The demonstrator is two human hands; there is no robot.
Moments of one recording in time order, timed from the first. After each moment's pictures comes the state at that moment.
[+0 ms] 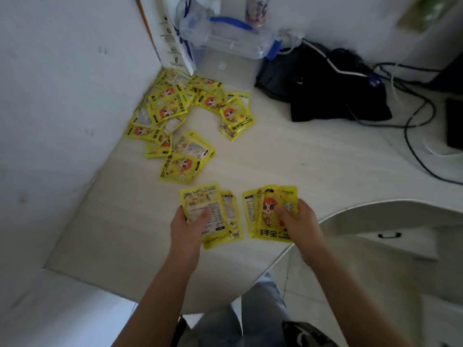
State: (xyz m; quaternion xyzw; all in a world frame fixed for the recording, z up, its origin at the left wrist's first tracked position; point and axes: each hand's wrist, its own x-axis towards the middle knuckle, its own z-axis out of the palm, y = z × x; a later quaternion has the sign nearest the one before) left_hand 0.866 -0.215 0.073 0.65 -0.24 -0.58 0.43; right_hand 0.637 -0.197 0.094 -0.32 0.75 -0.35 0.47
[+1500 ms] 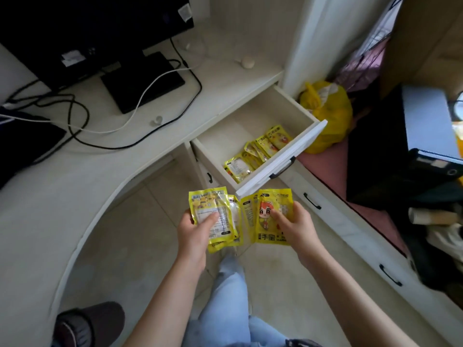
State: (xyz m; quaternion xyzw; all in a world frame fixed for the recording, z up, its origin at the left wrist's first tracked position) left_hand 0.338 0.024 0.077 0.50 -0.50 -0.70 0.09; right_hand 0.241 0.207 0.092 0.08 0.80 -0.54 0.25
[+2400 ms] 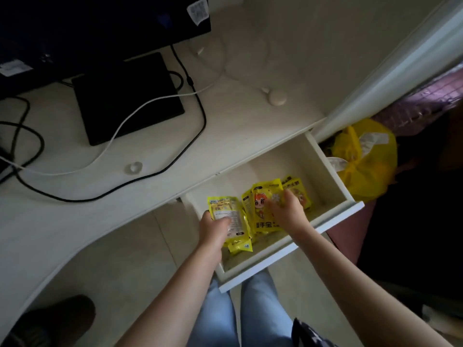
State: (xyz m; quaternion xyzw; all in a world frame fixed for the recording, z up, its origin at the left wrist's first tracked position) left_hand 0.067 -0.044 -0.010 0.63 -0.47 -0.62 -0.01; right_hand -0.064 0.074 0.016 -0.02 0.85 -0.34 0.39
